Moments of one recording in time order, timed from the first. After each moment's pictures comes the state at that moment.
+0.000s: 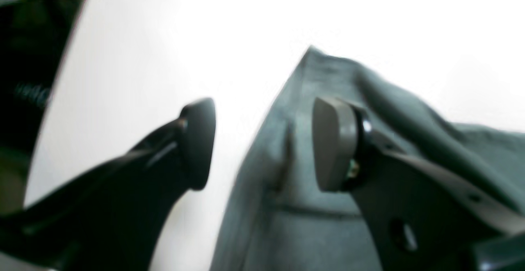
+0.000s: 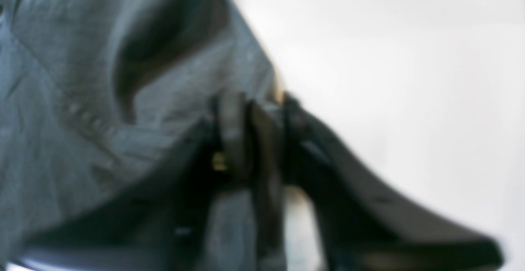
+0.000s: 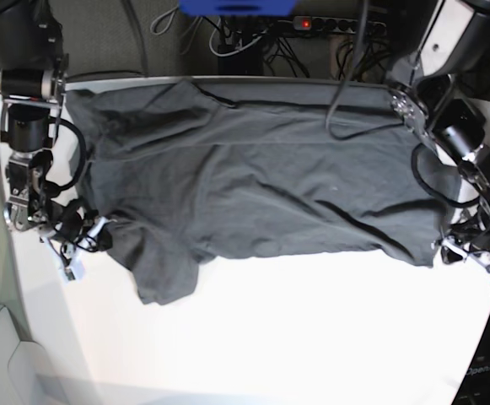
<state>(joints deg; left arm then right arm) -29.2 -10.0 -48.6 62.8 14.7 -40.3 38.4 24.8 18.8 7.2 43.7 8.4 39.5 -28.7</state>
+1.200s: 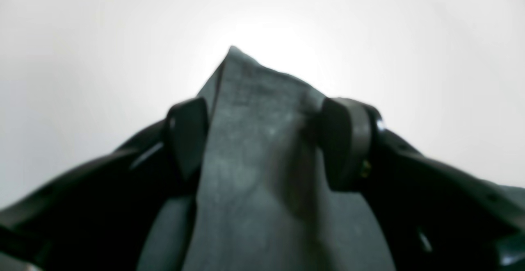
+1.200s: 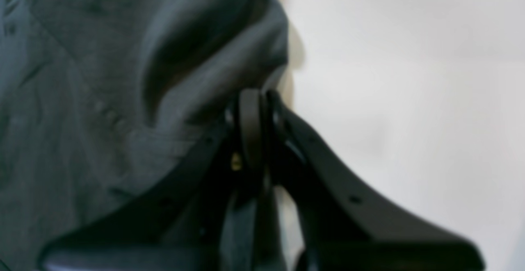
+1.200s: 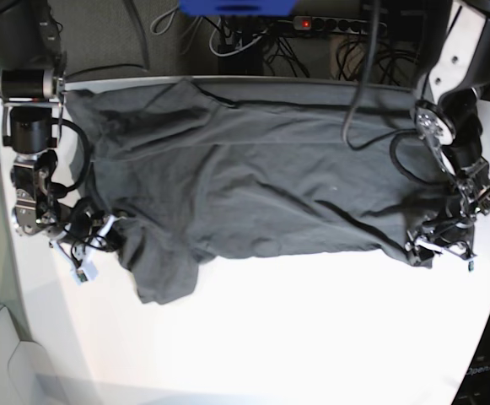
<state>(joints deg) -33.8 -16.2 -48.2 27.2 14.3 -35.8 12.8 25.0 18.8 2.7 44.0 9.2 39.5 -28.1</state>
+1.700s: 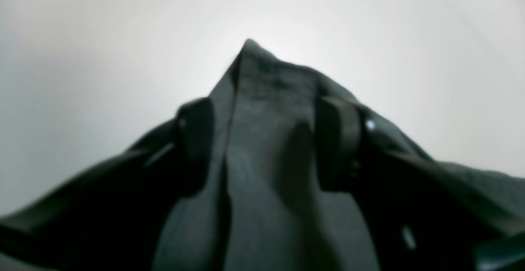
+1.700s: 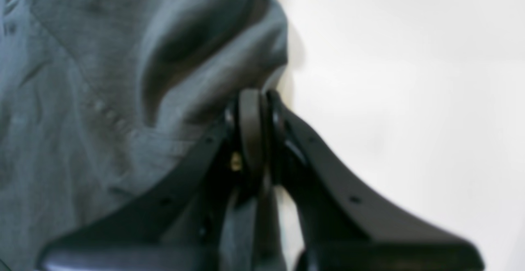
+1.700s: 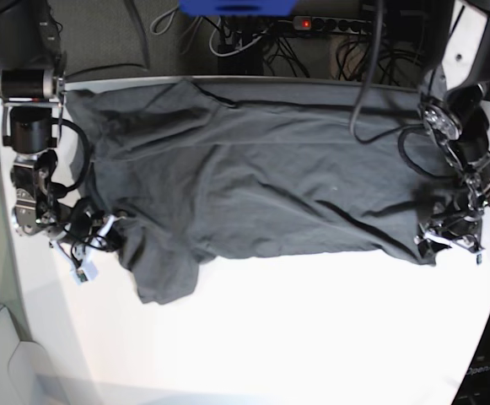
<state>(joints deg) -32.6 -18.3 -48.2 26.8 13.9 -36.1 12.7 25.0 18.9 2.7 44.0 9.2 39.5 -28.0</state>
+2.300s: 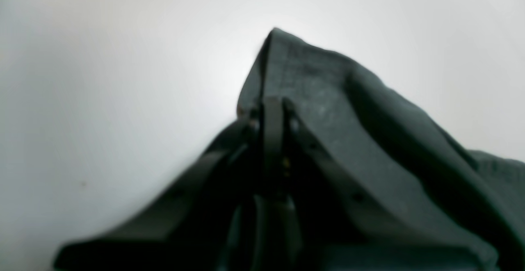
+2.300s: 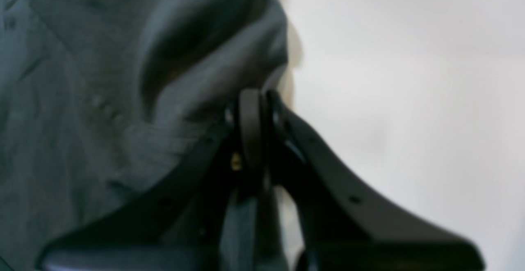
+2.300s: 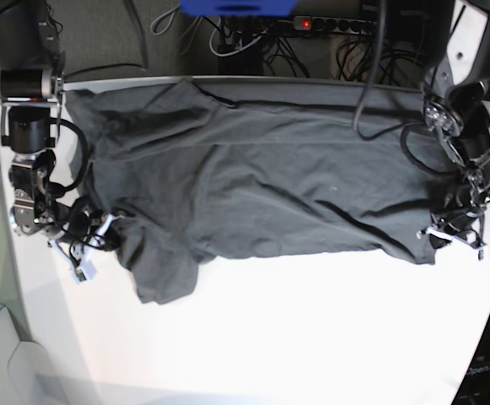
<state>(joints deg) -31.8 -18.7 -48.2 27.1 13.9 -36.3 13.3 25.0 19.3 2.8 44.2 9.2 39.8 -28.1</state>
